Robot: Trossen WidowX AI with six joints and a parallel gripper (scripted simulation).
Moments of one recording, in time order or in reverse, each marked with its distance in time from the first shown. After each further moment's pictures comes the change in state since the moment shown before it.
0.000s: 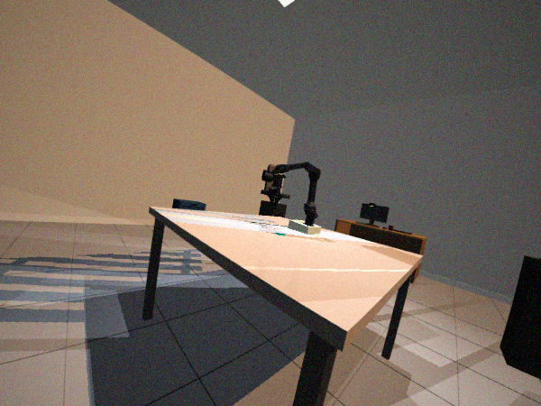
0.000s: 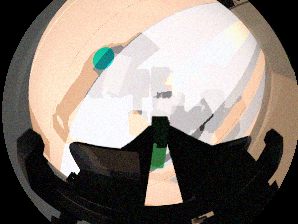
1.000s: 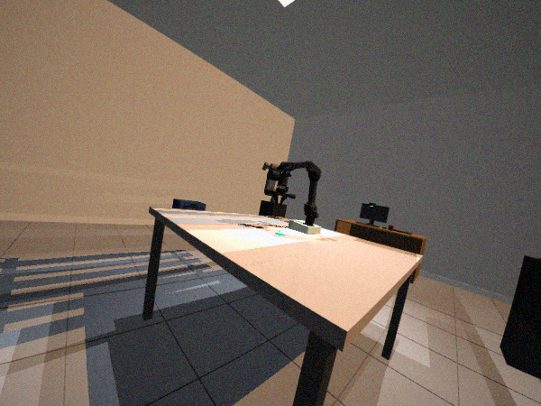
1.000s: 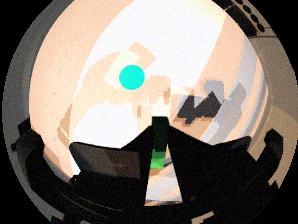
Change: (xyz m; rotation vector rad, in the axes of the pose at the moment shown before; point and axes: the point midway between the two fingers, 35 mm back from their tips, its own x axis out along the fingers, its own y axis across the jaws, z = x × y) arm -0.008 0.062 0.069 -0.254 -0.006 0.002
